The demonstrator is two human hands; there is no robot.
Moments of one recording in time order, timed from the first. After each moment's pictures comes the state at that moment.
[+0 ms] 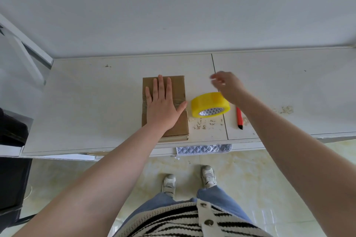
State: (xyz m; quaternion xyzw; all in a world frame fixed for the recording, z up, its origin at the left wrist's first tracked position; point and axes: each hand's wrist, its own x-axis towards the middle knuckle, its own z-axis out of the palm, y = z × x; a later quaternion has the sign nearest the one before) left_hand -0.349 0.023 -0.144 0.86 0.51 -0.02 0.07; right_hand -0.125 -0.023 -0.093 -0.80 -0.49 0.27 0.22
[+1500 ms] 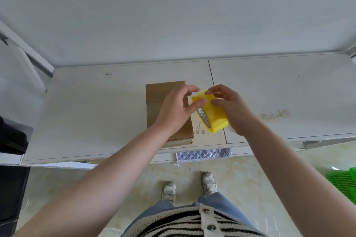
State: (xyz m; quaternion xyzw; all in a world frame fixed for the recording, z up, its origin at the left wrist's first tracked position) left_hand -0.334 -0.006 -0.064 0.77 0.39 0.25 0.45; right_hand -0.179 -0.083 -0.038 -0.71 -0.33 0.45 0.44
